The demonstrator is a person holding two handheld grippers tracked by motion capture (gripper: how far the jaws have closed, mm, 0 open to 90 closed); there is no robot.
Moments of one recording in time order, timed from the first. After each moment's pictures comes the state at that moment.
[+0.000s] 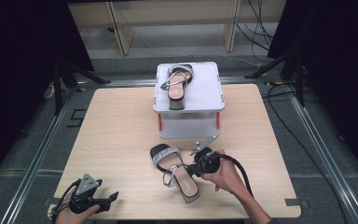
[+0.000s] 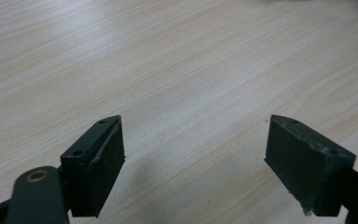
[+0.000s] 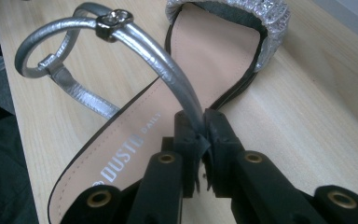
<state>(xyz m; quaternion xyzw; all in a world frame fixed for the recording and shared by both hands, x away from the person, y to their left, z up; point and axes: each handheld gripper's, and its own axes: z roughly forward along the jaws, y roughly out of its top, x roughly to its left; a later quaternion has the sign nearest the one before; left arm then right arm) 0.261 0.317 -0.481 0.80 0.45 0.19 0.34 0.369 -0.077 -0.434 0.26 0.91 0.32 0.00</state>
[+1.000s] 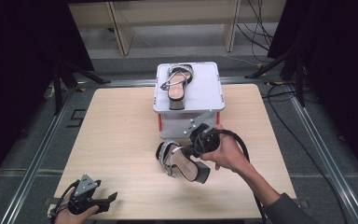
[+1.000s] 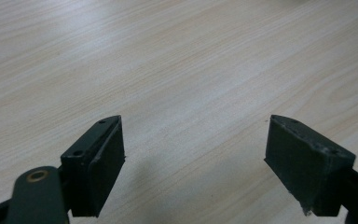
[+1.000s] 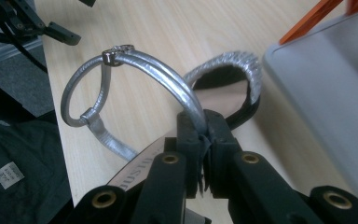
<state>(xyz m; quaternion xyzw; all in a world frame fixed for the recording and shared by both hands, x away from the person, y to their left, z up) 0.258 0.319 -0.481 0.79 0.46 0.20 0.35 0.385 -0.065 -0.338 0.20 0.92 0.32 0.02</state>
